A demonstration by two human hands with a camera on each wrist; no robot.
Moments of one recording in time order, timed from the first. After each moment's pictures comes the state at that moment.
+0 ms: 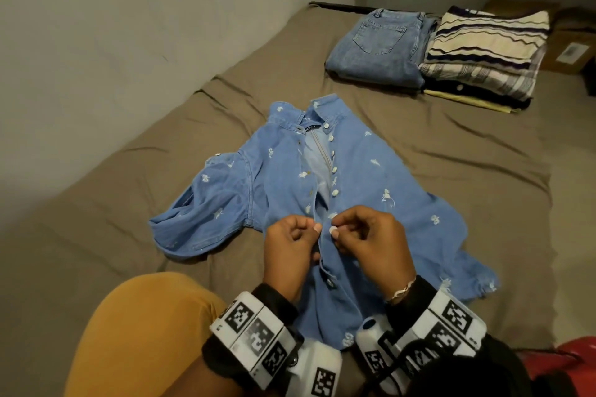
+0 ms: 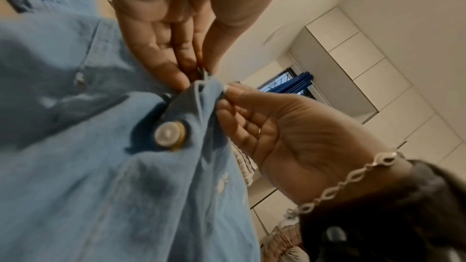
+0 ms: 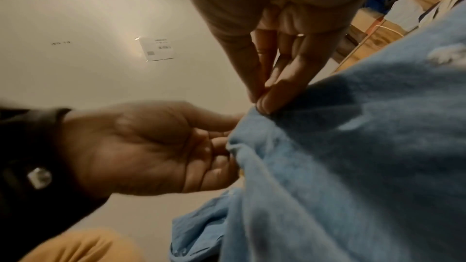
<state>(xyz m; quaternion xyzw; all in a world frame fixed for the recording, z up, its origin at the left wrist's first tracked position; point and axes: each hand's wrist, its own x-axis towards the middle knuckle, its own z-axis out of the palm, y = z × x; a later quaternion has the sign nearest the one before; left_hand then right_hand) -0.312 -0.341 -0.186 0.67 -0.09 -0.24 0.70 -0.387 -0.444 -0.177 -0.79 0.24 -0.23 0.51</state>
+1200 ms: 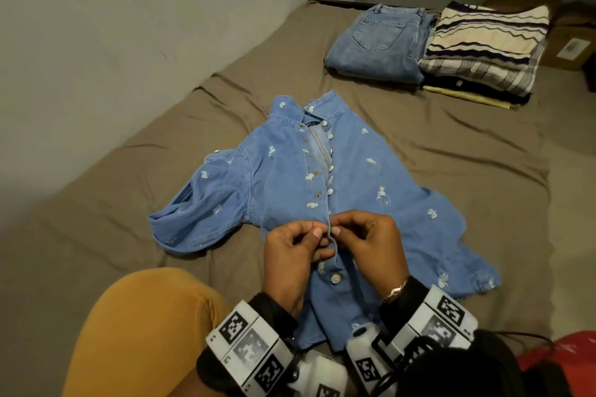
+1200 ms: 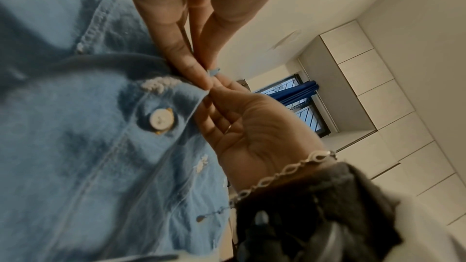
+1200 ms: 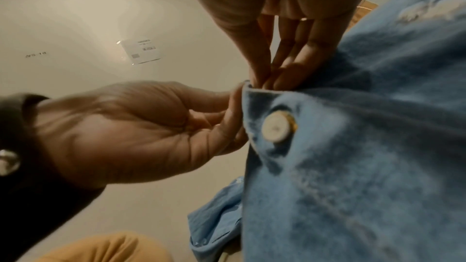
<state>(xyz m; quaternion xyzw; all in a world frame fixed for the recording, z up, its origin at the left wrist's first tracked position) -0.330 -0.335 -0.177 0.62 -0.10 -0.26 0.73 -0.388 -0.435 -0.179 -0.73 0.23 -0.24 0.60</state>
